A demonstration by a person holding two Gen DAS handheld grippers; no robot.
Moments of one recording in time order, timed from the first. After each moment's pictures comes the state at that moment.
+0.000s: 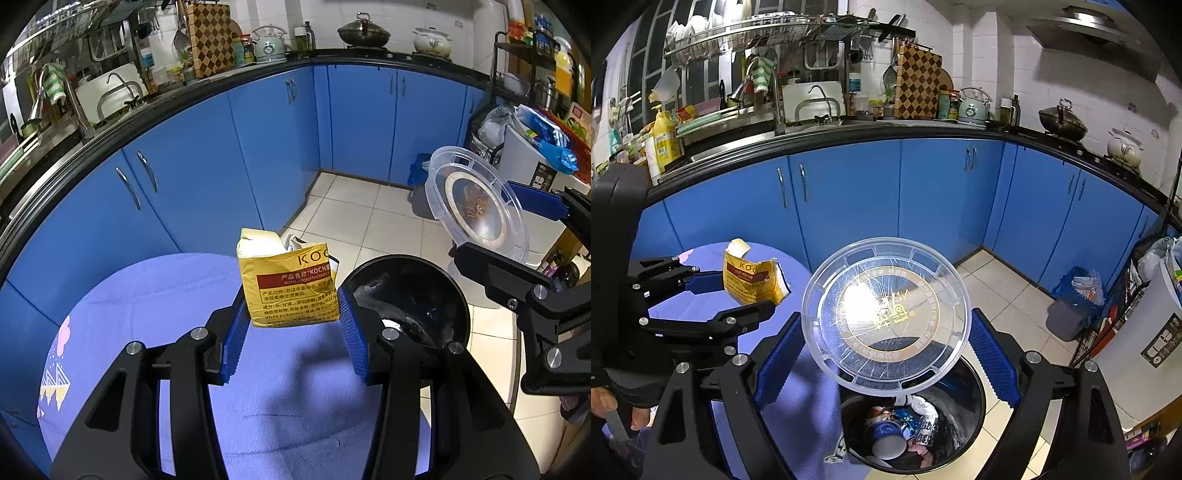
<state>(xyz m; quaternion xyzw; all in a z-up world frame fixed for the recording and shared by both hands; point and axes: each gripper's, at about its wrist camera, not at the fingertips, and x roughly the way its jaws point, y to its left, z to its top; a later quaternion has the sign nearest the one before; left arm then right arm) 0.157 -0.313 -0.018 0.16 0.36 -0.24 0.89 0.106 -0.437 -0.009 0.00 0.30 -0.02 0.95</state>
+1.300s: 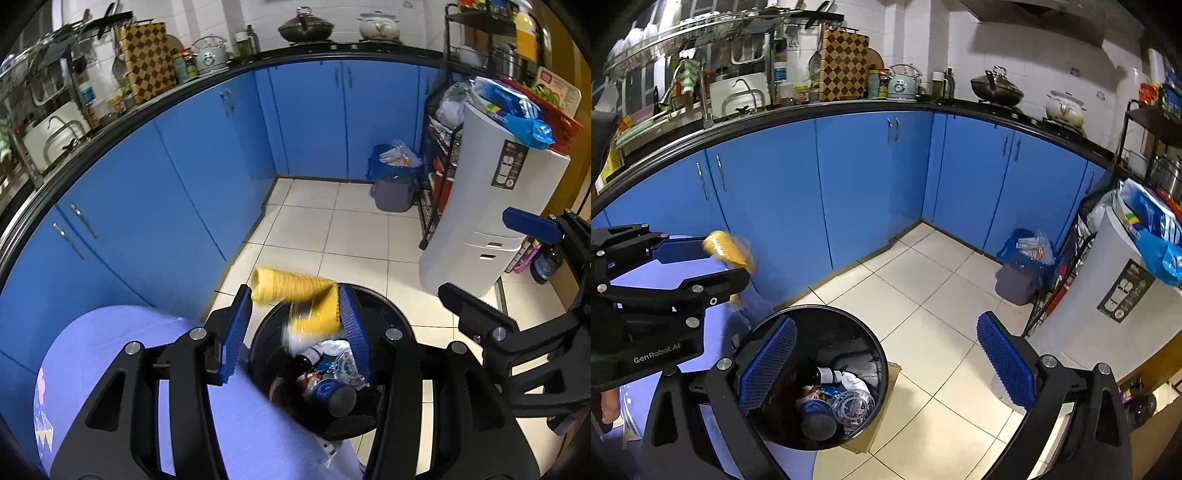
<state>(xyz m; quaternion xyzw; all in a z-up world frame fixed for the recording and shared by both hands) 0.146 -0.438 -0.025 0.21 0.35 -0.31 0.86 0.074 -0.542 -0.043 0.03 0.33 -0.13 0.94</state>
